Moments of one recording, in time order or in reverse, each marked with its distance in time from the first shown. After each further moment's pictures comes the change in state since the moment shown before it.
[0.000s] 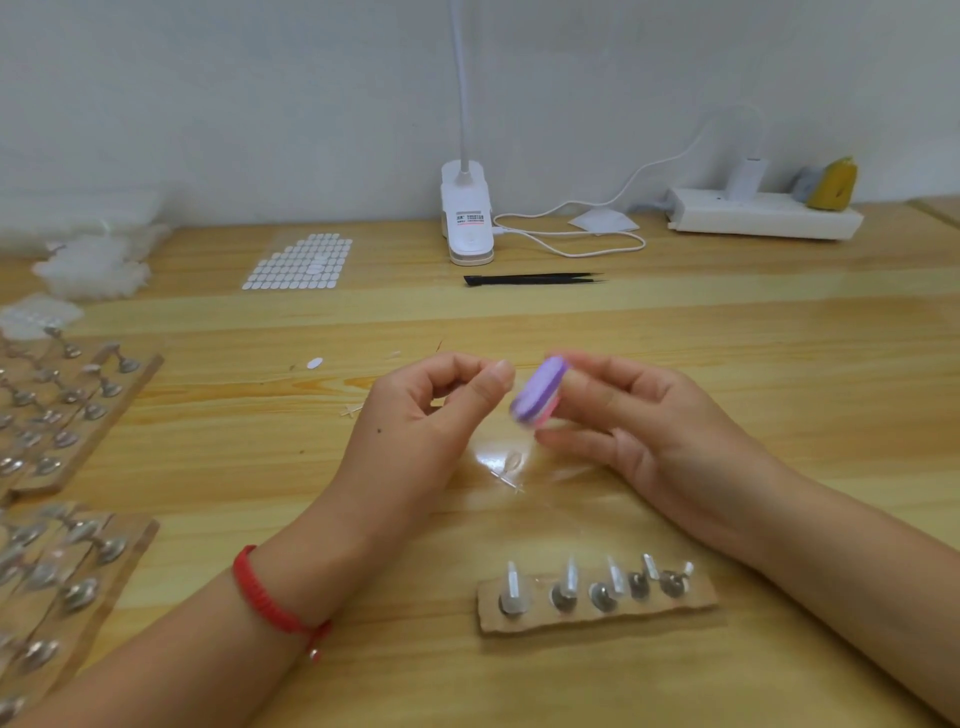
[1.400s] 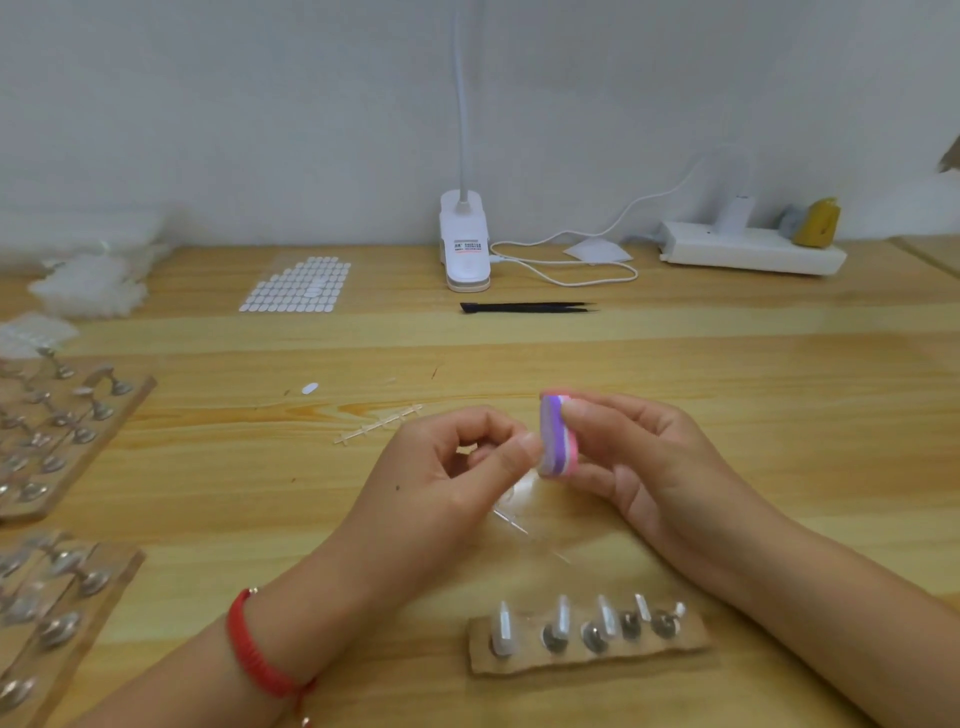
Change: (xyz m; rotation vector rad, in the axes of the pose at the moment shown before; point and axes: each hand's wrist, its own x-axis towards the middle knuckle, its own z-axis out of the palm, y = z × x) left_hand -0.005 0.001 0.002 -0.020 -0.182 0.001; right_hand -0.002 -0.001 0.005 -0.063 0.065 -0.034
